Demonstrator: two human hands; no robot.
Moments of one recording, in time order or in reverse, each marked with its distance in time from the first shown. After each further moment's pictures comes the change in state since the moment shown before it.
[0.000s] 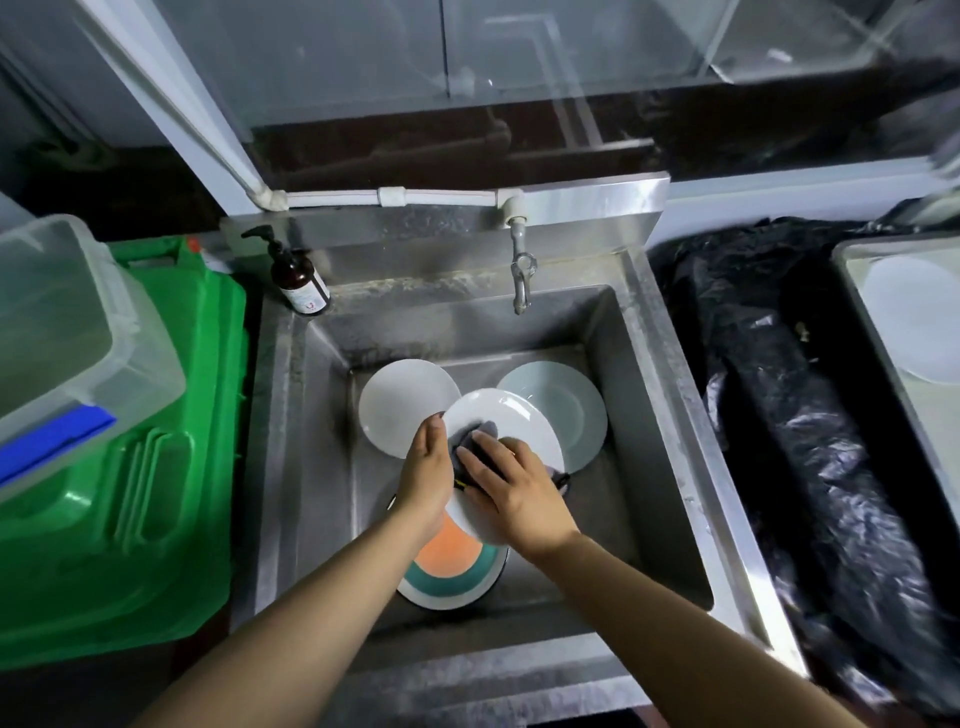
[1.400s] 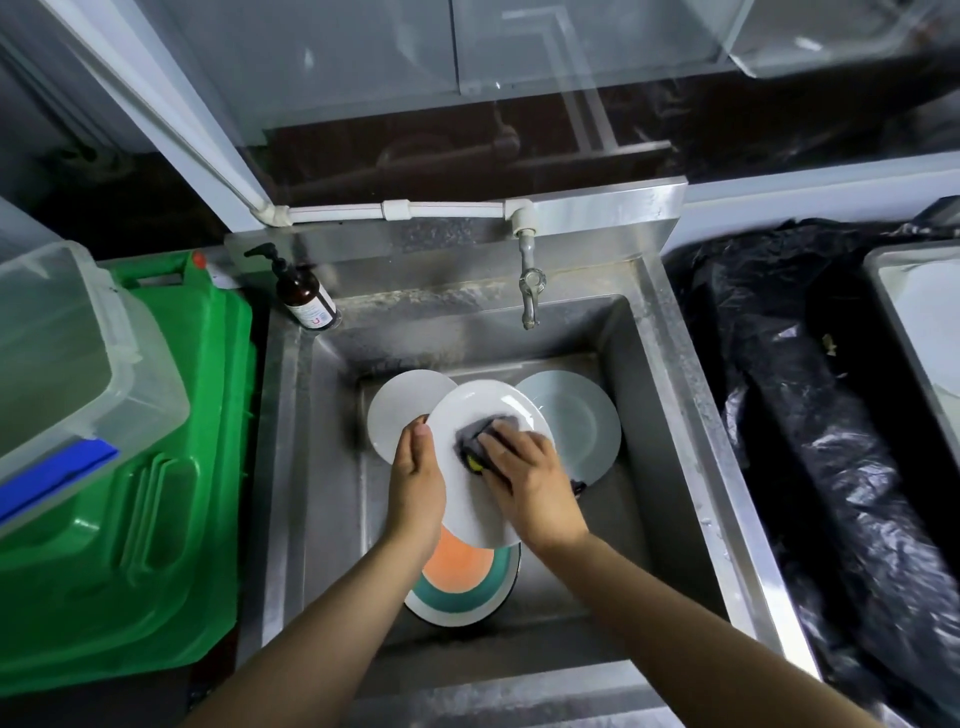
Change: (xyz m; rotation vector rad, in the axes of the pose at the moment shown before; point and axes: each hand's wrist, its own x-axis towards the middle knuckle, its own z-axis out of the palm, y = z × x) left_hand -0.003 0.028 -0.004 -0.058 0.157 0.110; right_hand 0.033 0.011 -0.010 0.163 0.056 0.225
